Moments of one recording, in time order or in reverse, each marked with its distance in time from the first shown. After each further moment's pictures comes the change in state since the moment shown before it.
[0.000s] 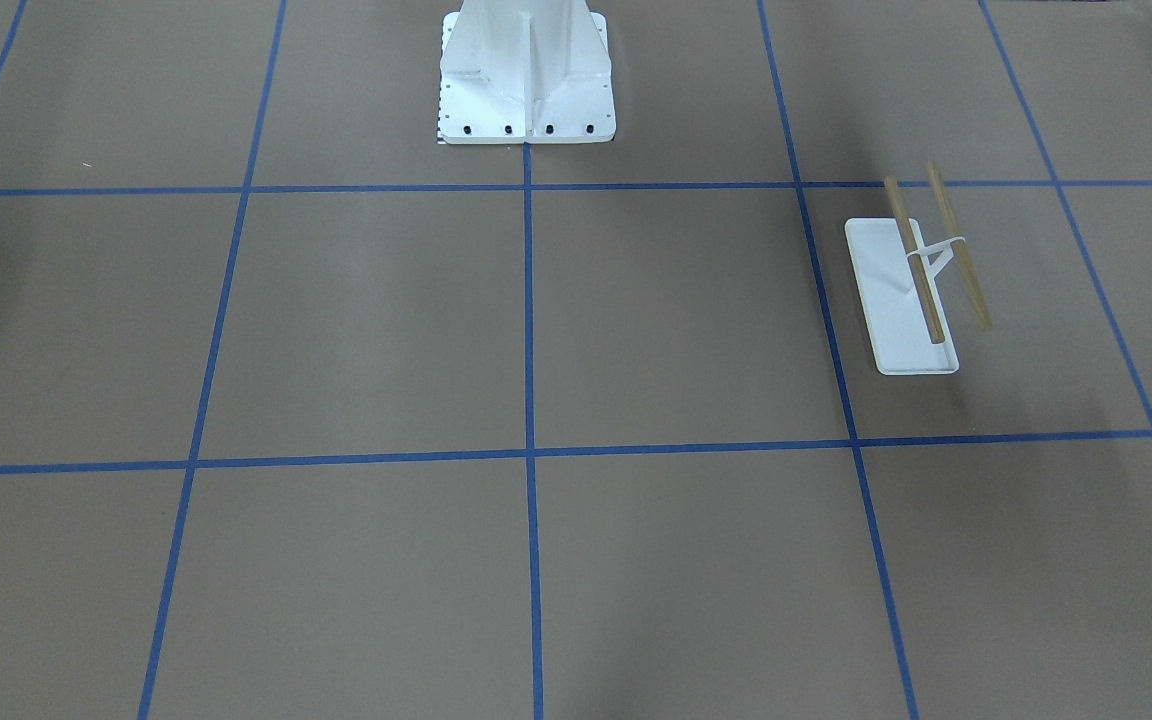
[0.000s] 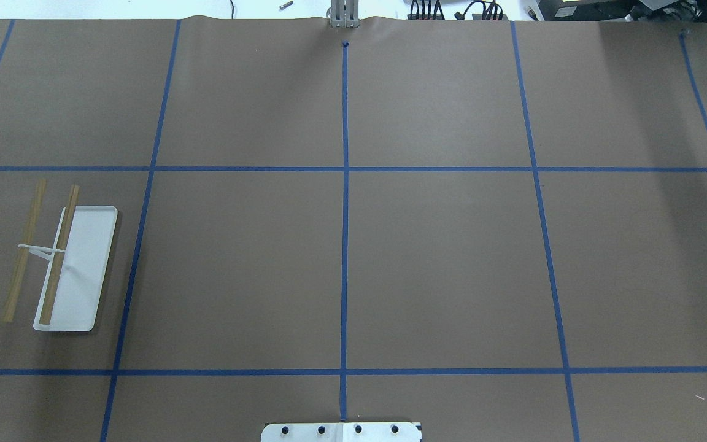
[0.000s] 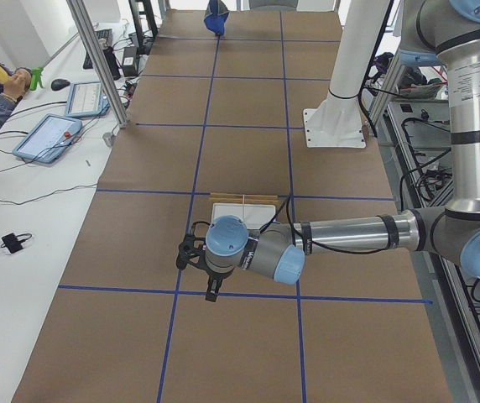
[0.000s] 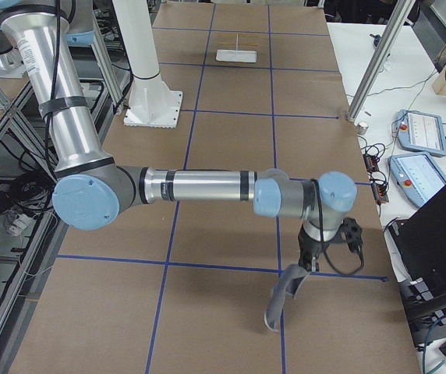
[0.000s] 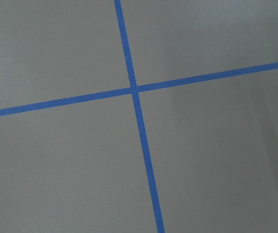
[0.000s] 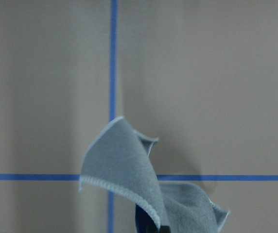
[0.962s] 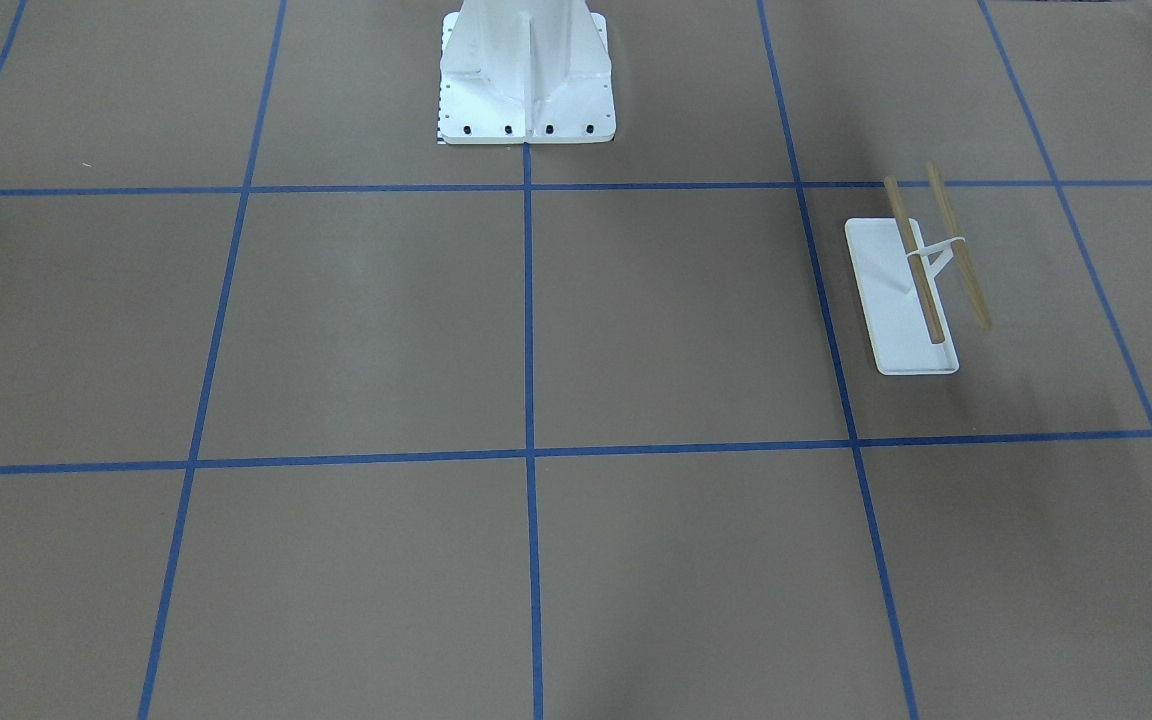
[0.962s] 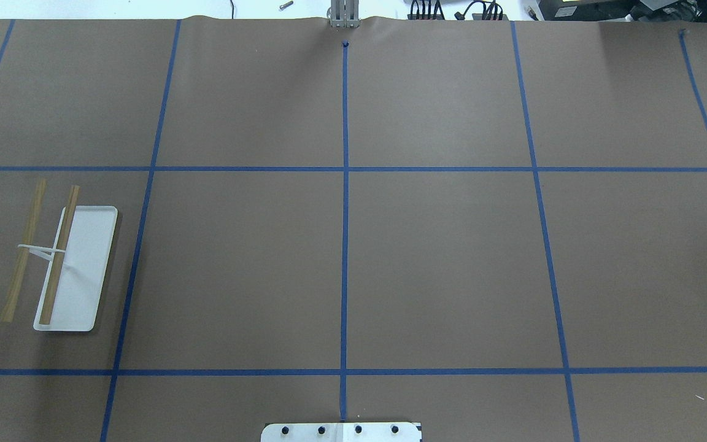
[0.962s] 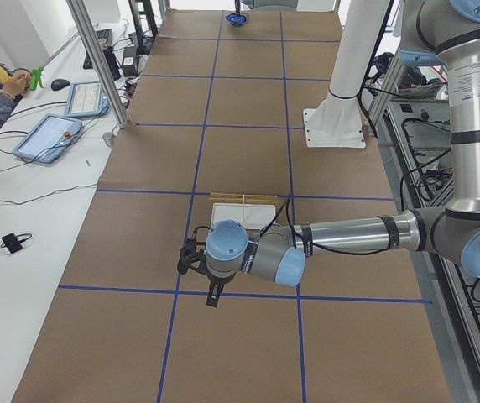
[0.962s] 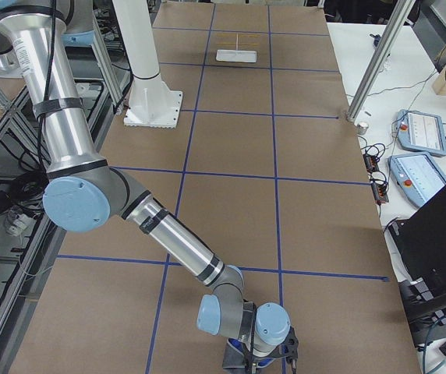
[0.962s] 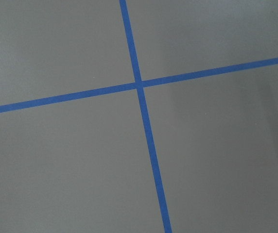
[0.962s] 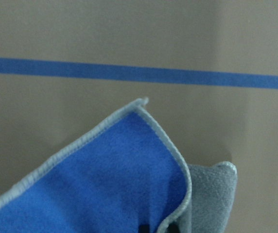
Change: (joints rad) left arm -0.002 0.010 0.013 0.046 0.022 0.098; right arm 0.063 -0.017 -0.857 0.702 -0.044 -0.158
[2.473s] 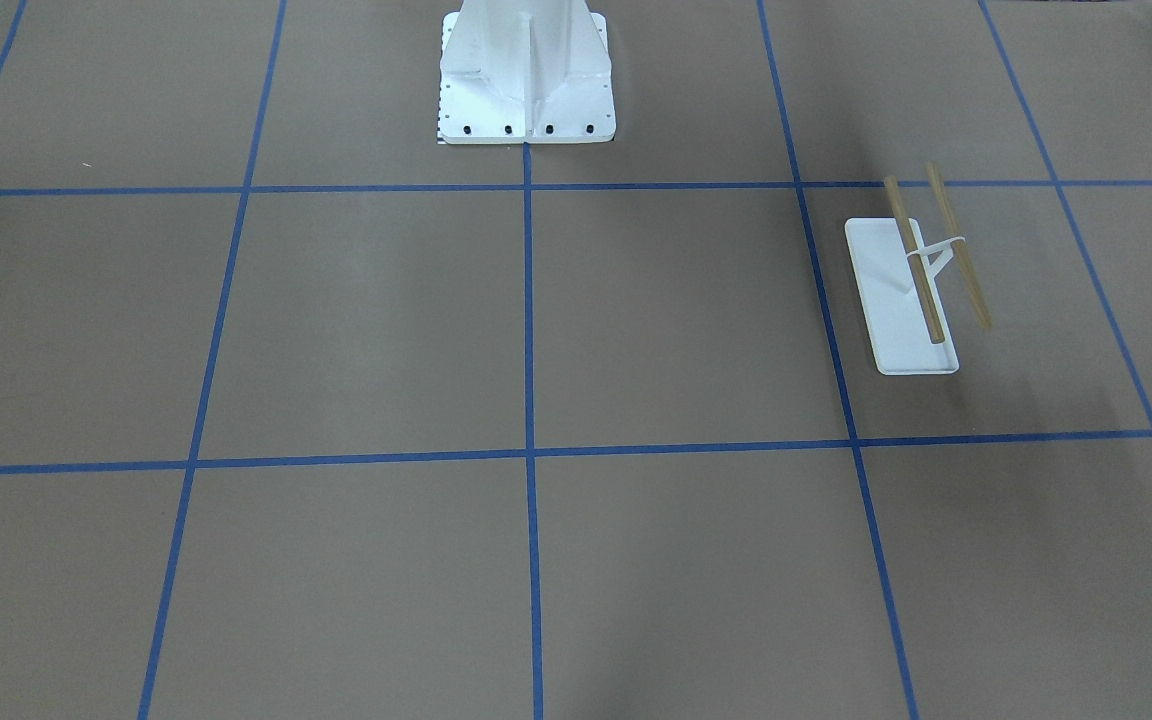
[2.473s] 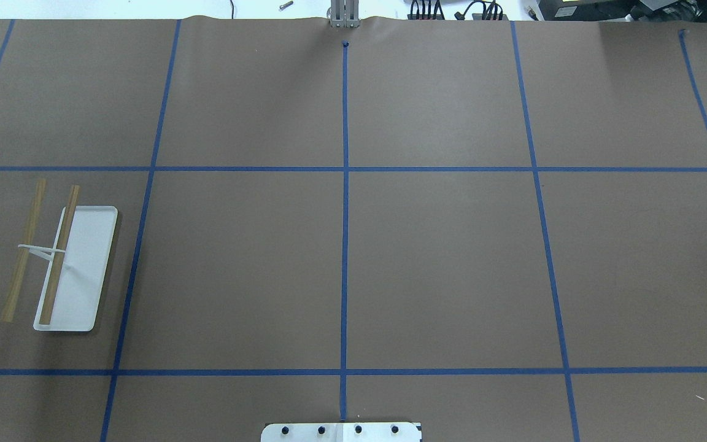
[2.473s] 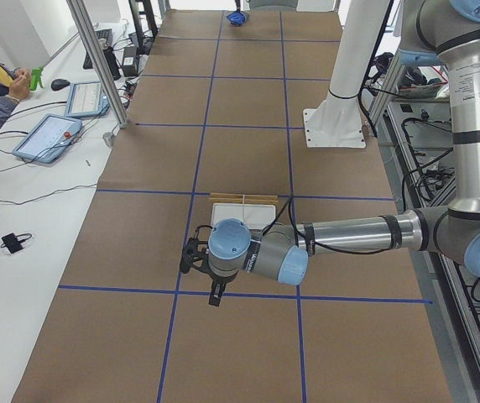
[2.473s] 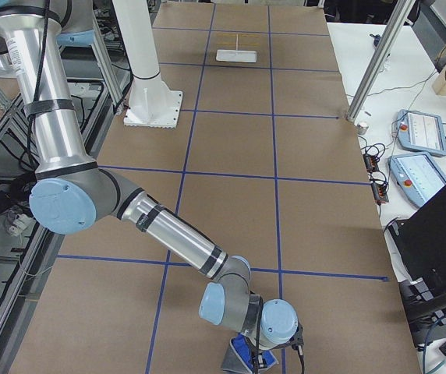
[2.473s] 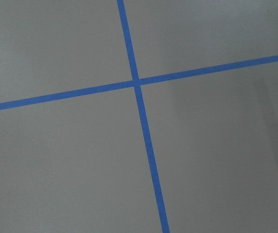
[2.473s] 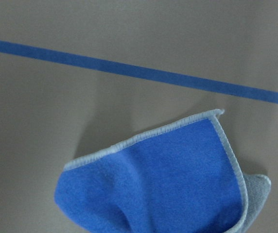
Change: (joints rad) left arm 0.000 0.010 -0.012 0.006 0.000 -0.001; right arm 0.066 -0.038 0.138 -0.180 0.086 -0.234
